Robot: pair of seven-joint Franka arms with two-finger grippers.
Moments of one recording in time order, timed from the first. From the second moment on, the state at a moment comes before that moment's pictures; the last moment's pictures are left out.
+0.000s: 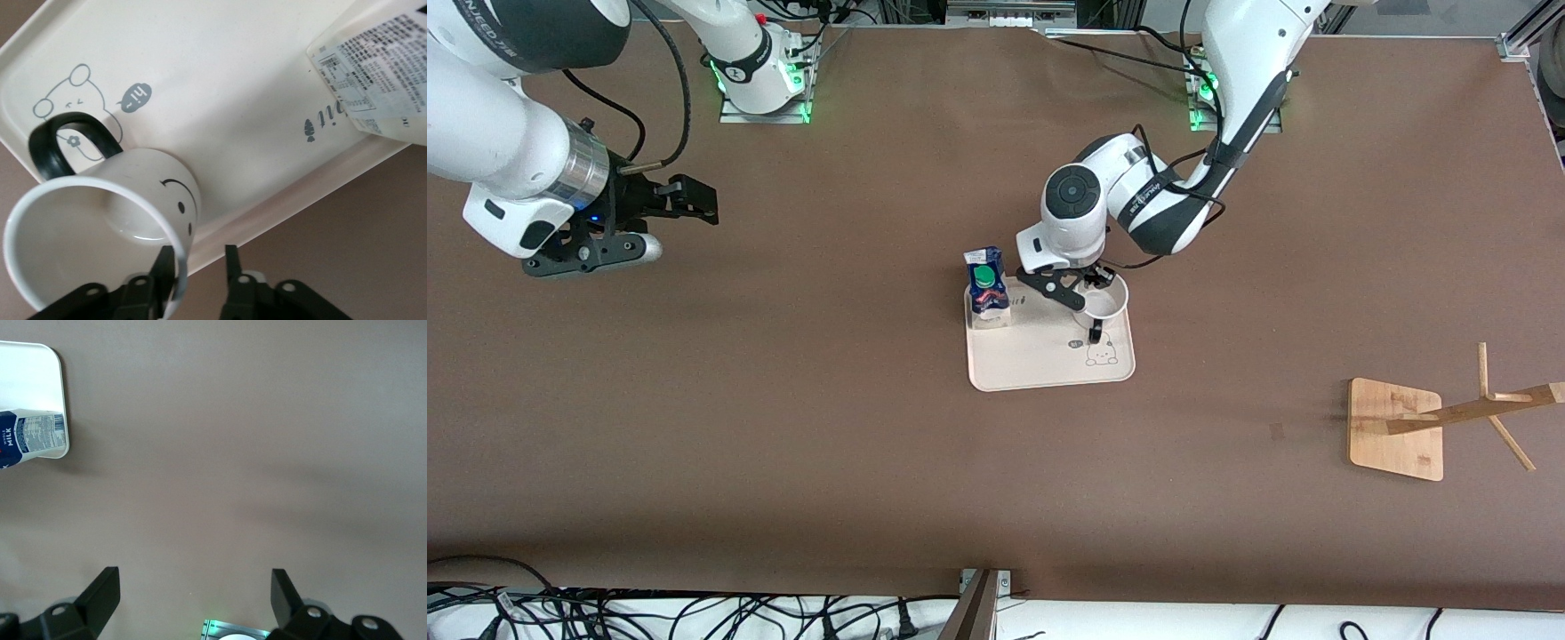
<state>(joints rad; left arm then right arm) -0.35 0.54 -0.37 -1.84 0.27 2.16 -0.36 0.29 0.14 -0.09 -1.52 0.09 1.48 0.02</state>
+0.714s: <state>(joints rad) -0.28 0.44 -0.37 -1.59 0.26 1.75 -0.37 0.29 0.15 -0.09 -1.52 0.10 1.48 -0.01</state>
